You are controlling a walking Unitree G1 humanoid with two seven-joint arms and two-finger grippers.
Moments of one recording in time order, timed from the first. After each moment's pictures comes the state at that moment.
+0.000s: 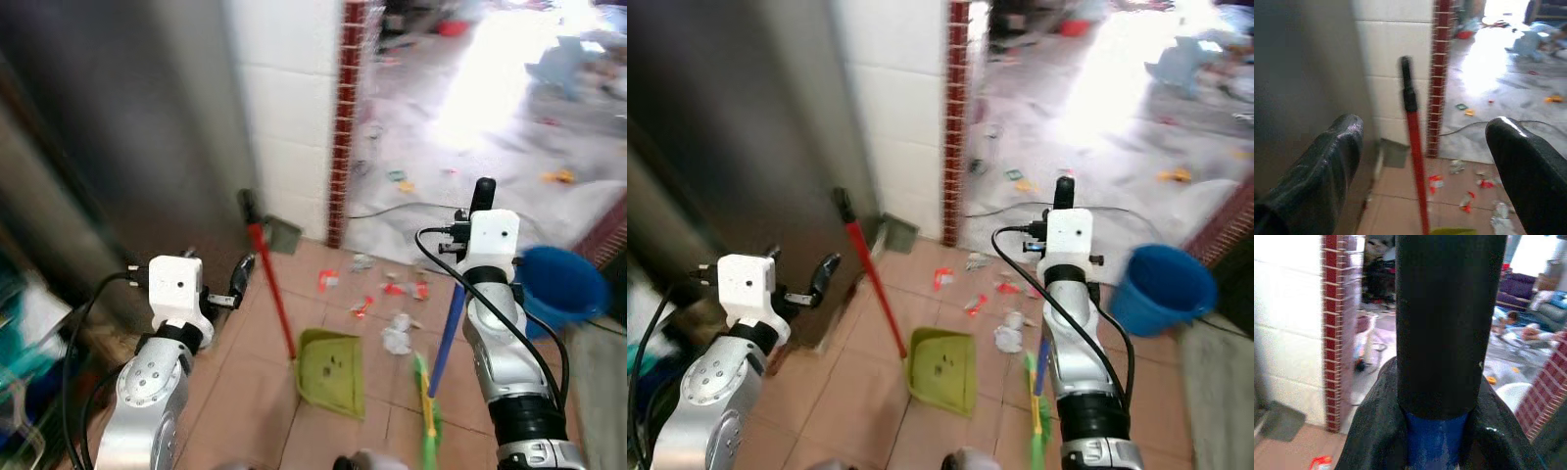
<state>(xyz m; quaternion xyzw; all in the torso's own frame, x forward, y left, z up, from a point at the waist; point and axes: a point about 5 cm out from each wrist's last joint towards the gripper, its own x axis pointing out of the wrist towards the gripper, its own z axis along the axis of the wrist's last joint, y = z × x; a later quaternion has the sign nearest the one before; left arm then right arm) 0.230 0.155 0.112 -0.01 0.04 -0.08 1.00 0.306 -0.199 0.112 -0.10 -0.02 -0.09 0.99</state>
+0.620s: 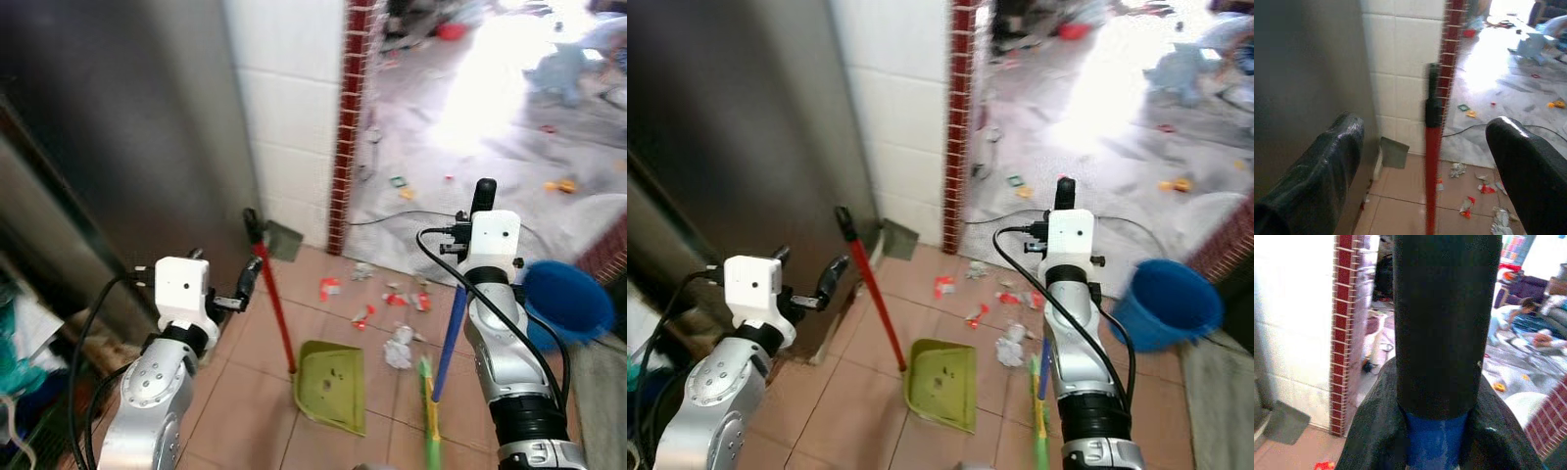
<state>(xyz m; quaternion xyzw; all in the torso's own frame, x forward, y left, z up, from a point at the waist) 0.229 0.149 0.110 -0.02 0.05 -0.10 0.99 0.306 -0.200 0.111 -0.11 -0.02 -0.09 0.99</state>
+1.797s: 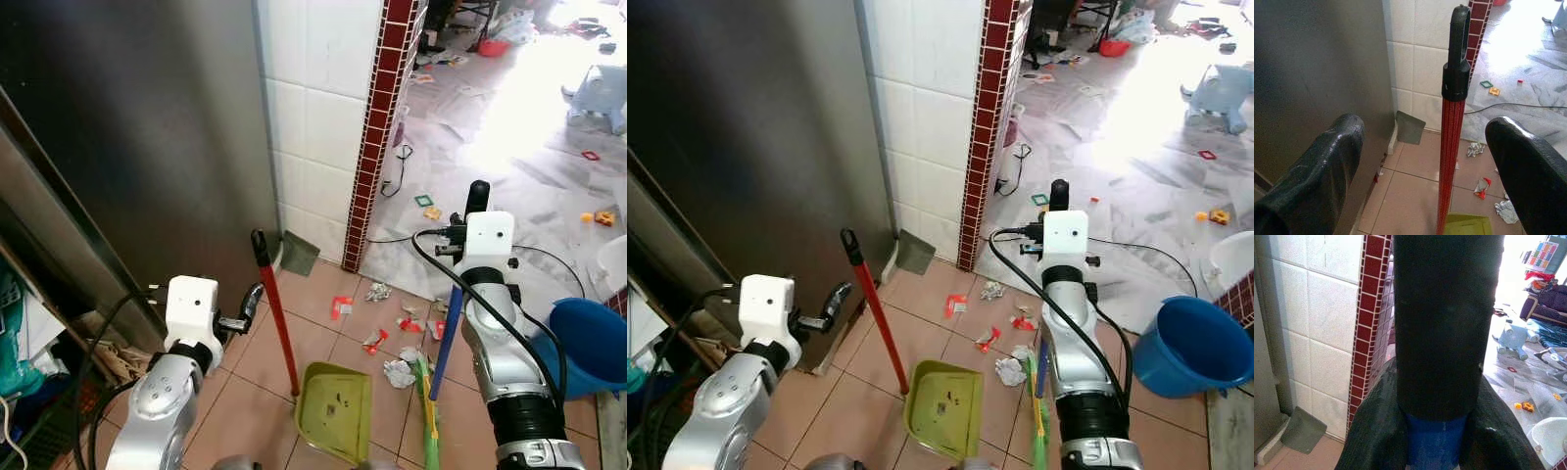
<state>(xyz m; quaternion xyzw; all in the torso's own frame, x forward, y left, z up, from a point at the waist) 0.221 0.147 0.085 0.00 0.12 -0.09 0.99 0.307 -0.196 0.109 -0.11 -0.01 -0.08 0.99</state>
